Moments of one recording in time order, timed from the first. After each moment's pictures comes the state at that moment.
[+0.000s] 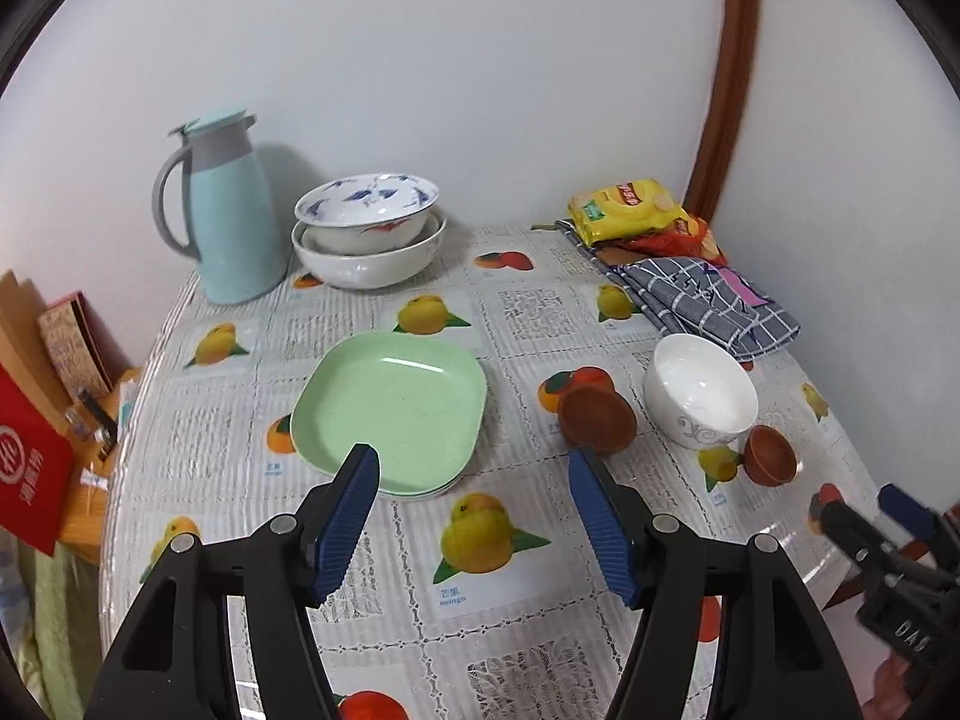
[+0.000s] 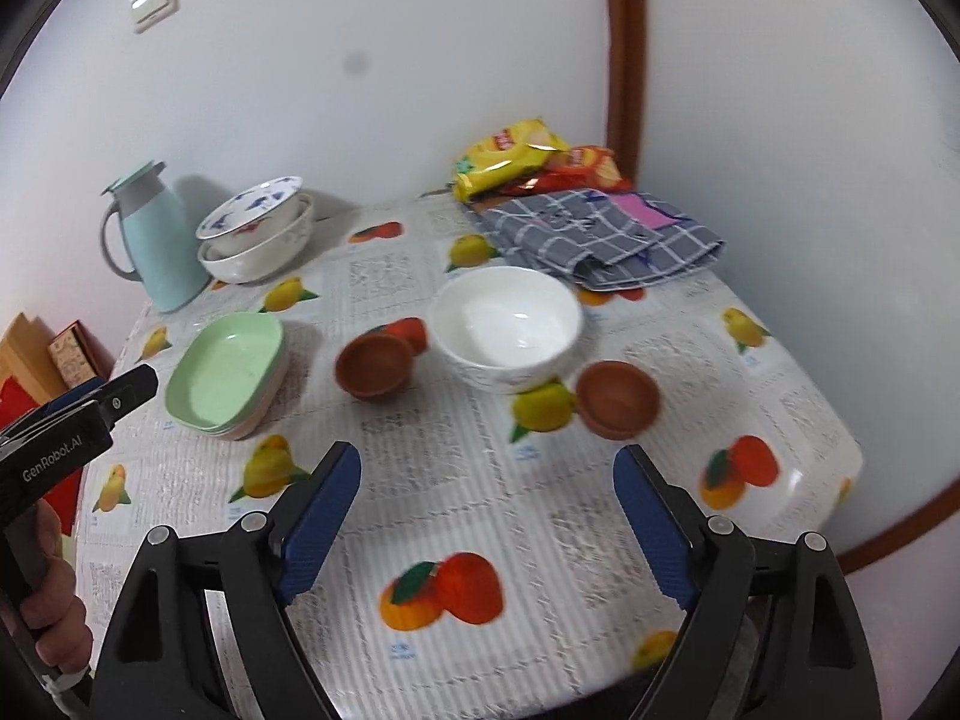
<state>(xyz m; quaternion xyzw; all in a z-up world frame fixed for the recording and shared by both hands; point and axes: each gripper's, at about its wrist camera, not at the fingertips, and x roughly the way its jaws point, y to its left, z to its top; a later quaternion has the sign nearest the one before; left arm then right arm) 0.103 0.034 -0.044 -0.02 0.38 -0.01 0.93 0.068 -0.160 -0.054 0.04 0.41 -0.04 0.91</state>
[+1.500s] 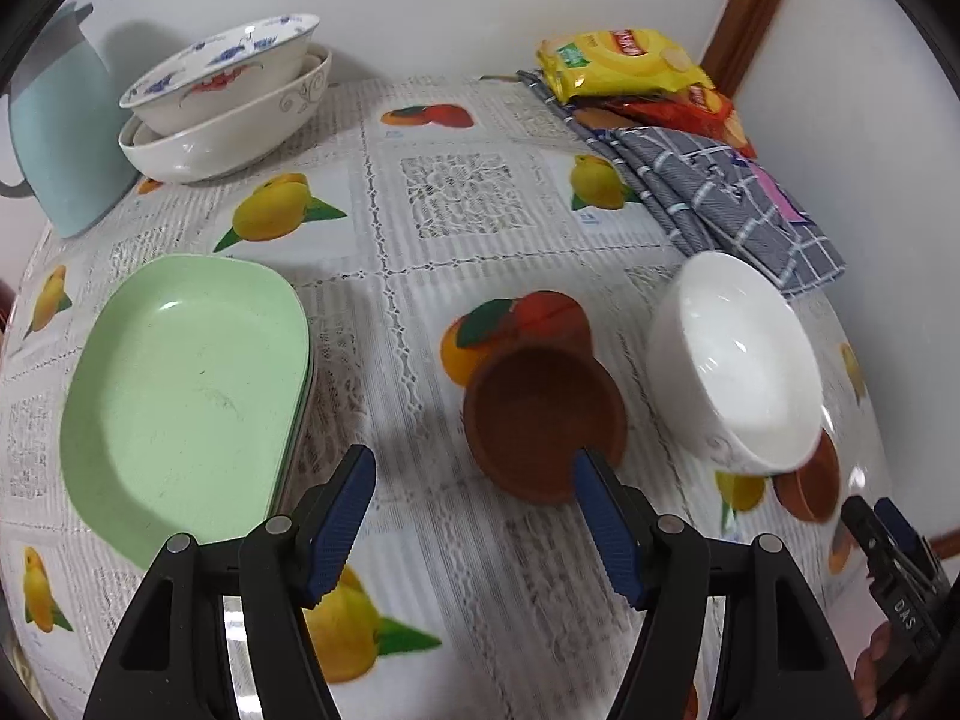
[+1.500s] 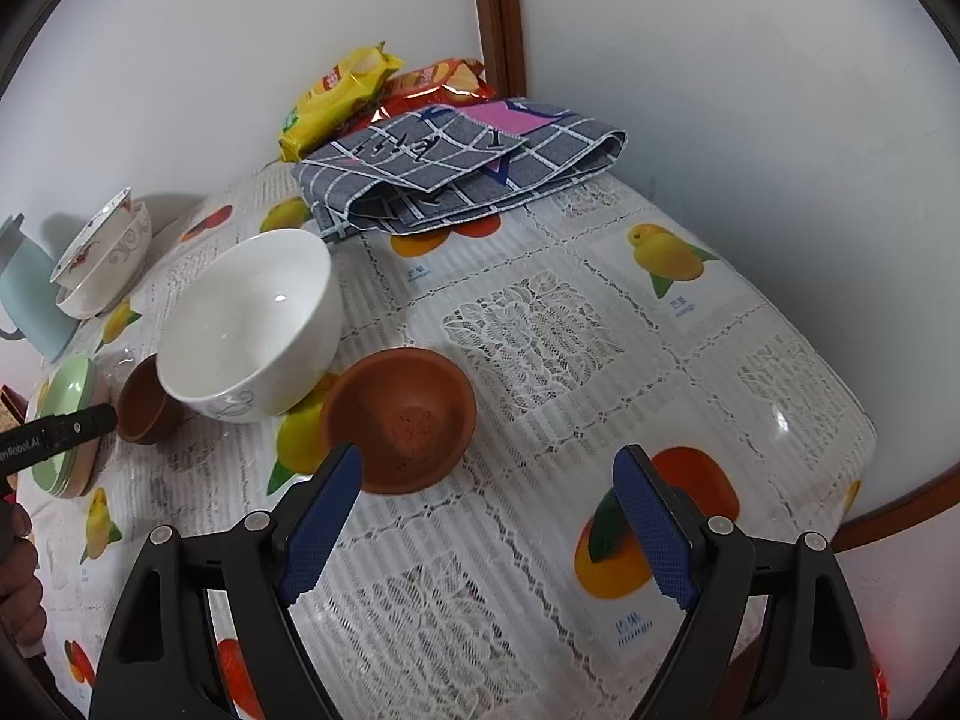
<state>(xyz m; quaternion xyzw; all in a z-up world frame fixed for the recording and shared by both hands) 0.238 -0.026 -0.143 -0.05 0.53 -0.04 0.84 0.146 -0.286 -0.151 0.10 0.47 -0.10 0.87</state>
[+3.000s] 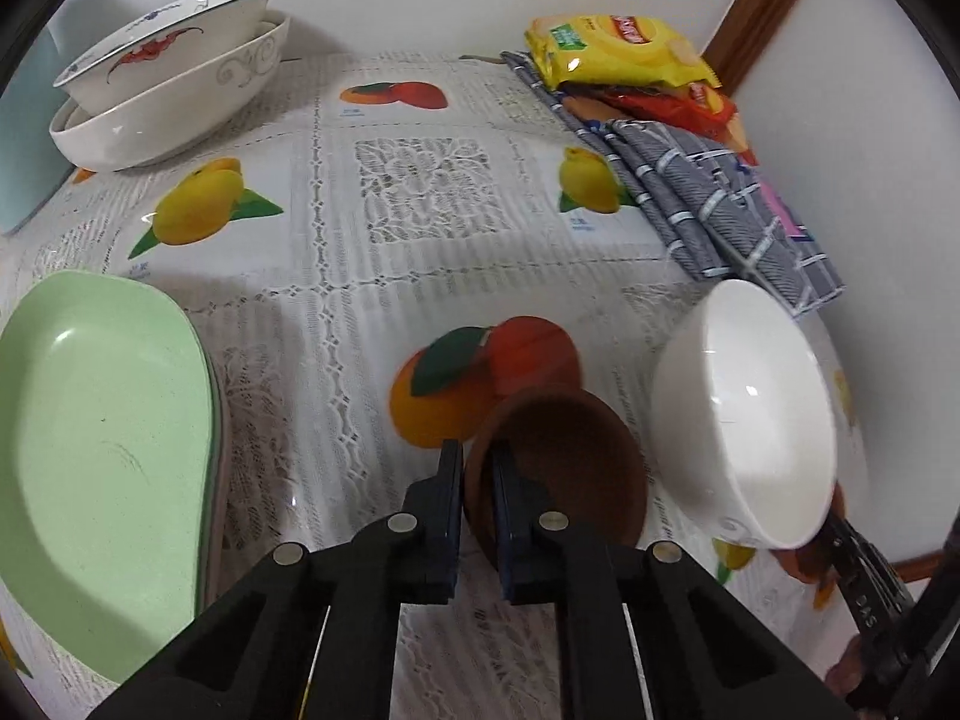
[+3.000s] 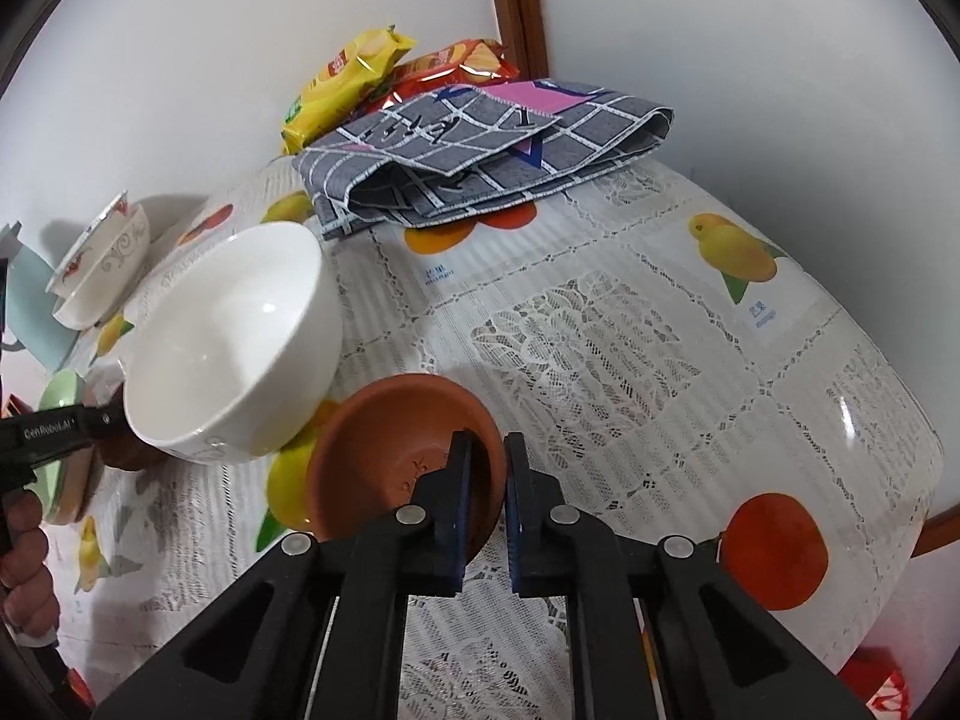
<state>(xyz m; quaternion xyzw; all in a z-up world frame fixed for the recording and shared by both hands) 0.269 -0.036 -0.168 -0.08 0.53 -0.09 0.84 0.176 -0.281 -0.175 0.12 0.46 -0.08 0.88</state>
